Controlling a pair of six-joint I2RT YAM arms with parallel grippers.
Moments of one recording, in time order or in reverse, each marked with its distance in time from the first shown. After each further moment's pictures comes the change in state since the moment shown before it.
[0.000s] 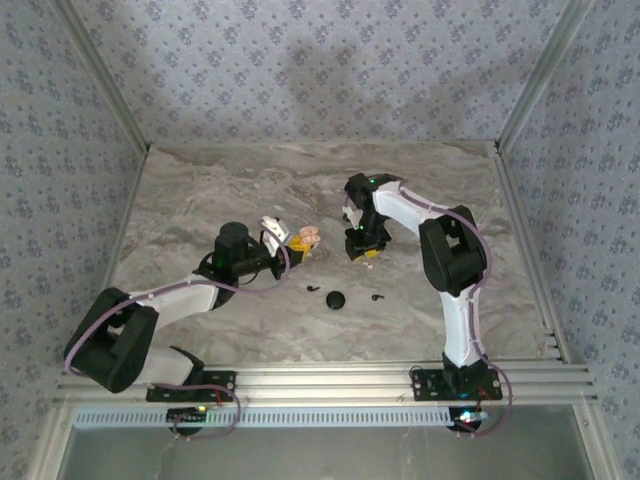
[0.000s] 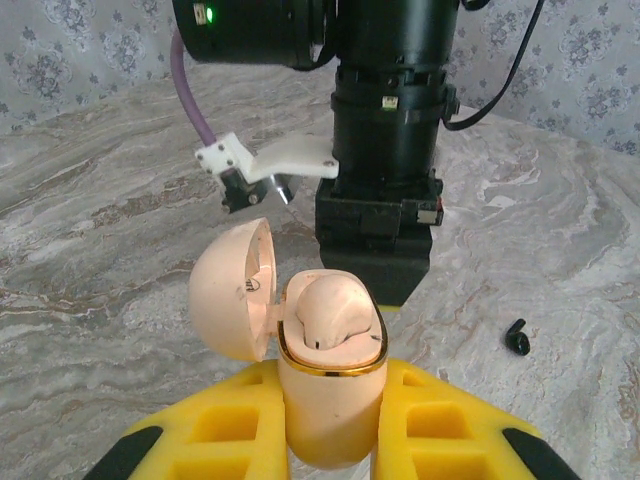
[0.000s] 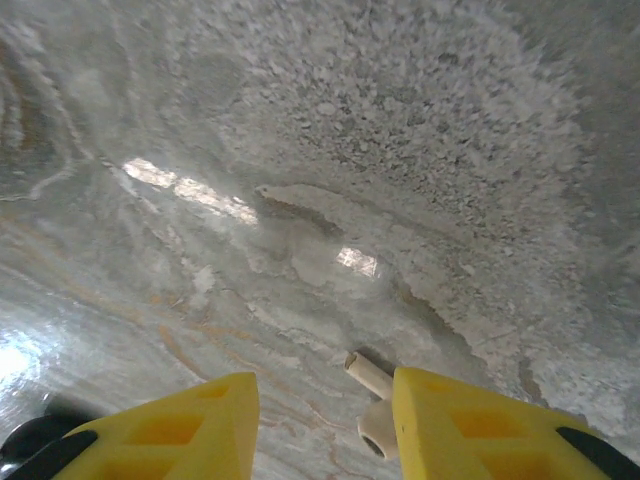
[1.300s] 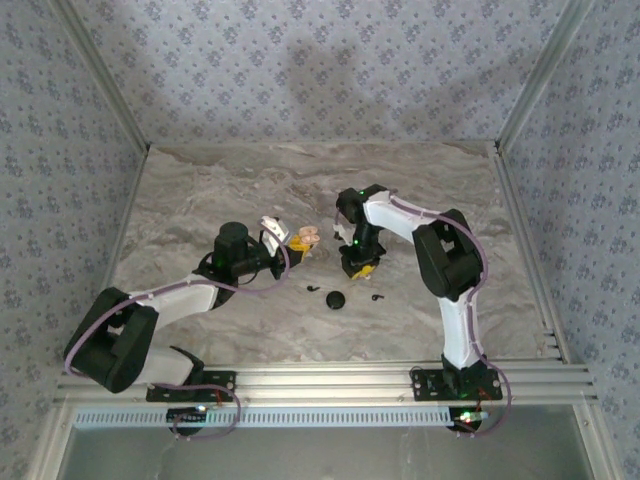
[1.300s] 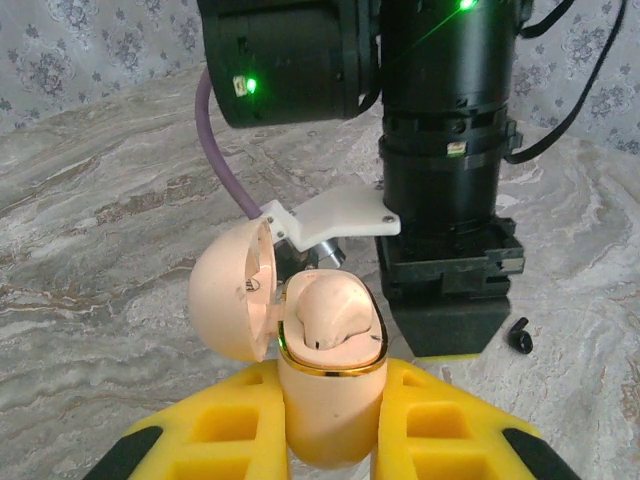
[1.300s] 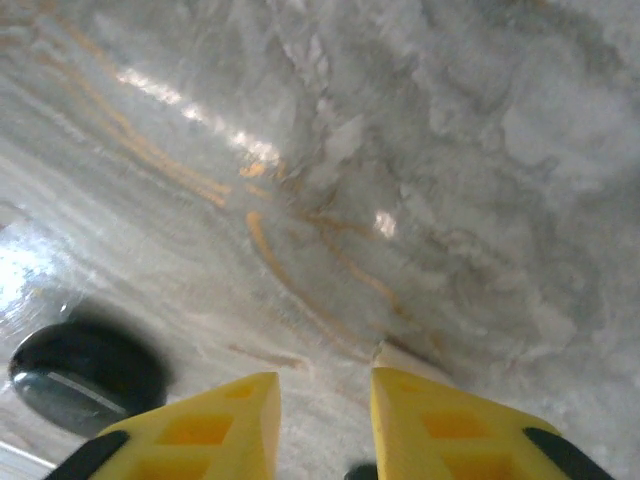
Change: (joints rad) left arm 0.005 0.000 0.000 -0.004 0.000 0.003; right arm 0.077 -0.043 -0.077 -0.056 -0.057 -0.047
